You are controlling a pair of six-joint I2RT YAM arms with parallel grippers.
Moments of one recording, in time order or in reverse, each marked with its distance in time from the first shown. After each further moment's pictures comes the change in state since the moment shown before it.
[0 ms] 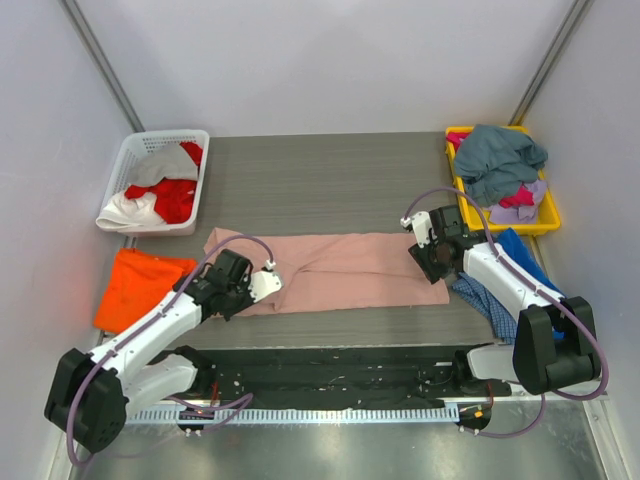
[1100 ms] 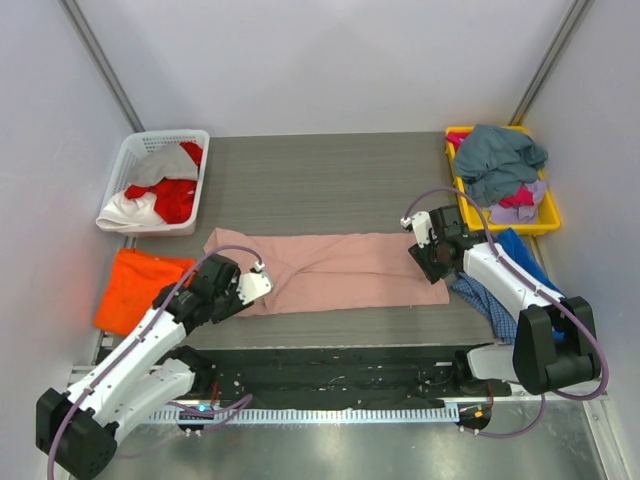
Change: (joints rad) left arm 0.000 -0.203 0.020 -0.150 -0.106 0.019; right arm 0.000 0.000 0.000 0.000 0.000 0.002
